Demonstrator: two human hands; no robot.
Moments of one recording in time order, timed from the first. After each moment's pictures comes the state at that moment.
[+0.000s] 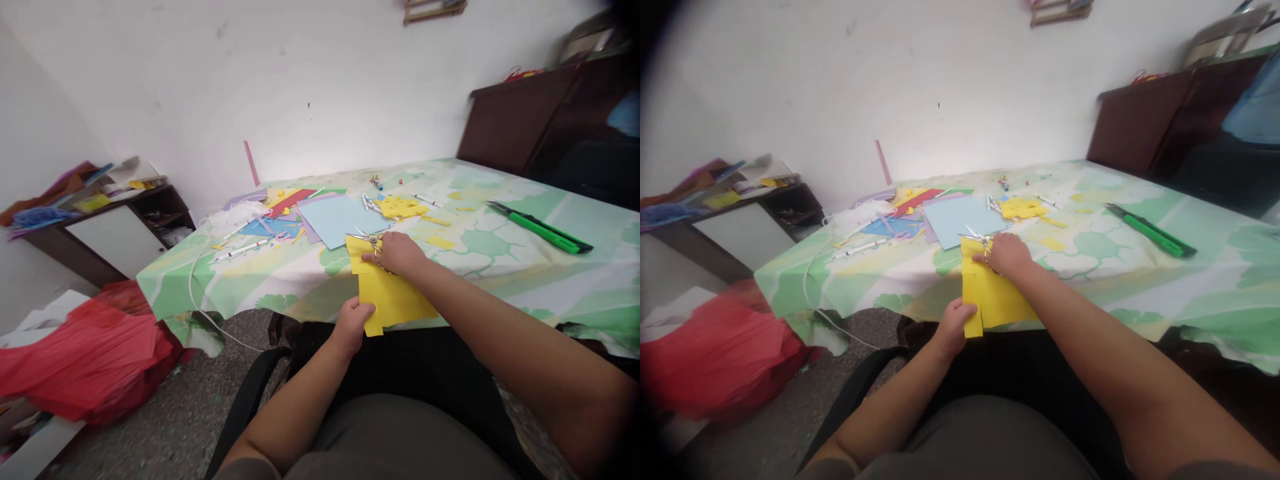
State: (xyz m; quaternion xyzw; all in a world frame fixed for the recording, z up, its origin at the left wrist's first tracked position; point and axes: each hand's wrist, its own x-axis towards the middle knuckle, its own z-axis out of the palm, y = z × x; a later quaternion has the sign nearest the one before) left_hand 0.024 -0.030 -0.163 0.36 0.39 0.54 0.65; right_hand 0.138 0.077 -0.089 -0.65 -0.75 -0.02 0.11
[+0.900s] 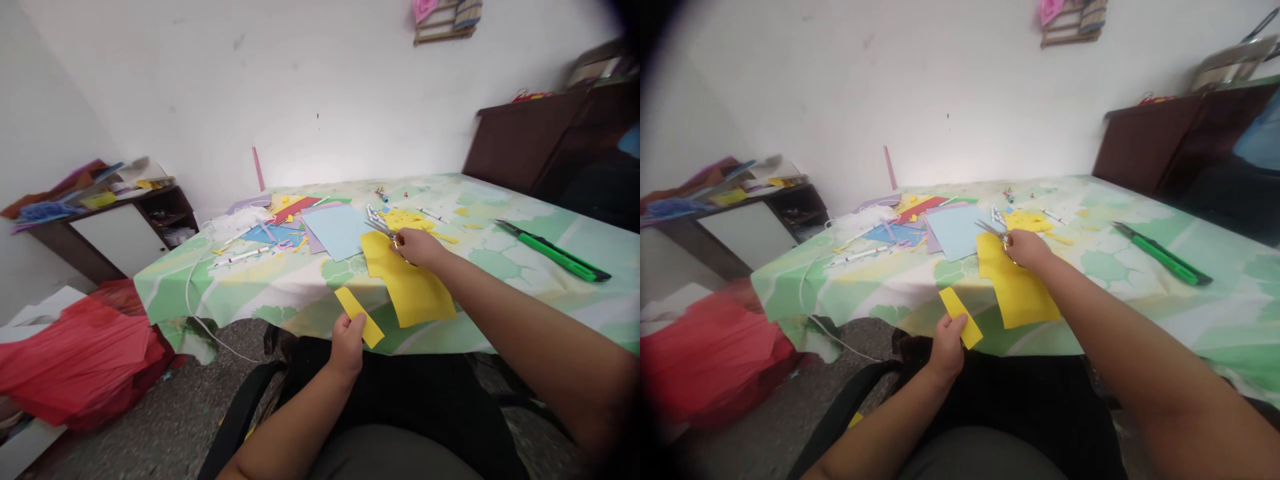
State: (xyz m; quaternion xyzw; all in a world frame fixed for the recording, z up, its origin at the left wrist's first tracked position) left_hand 0.028 -0.027 -0.171 0.28 0.43 0.65 0.56; right_hand 0.176 0.120 -0.069 -0.63 -0.76 -0.02 0.12
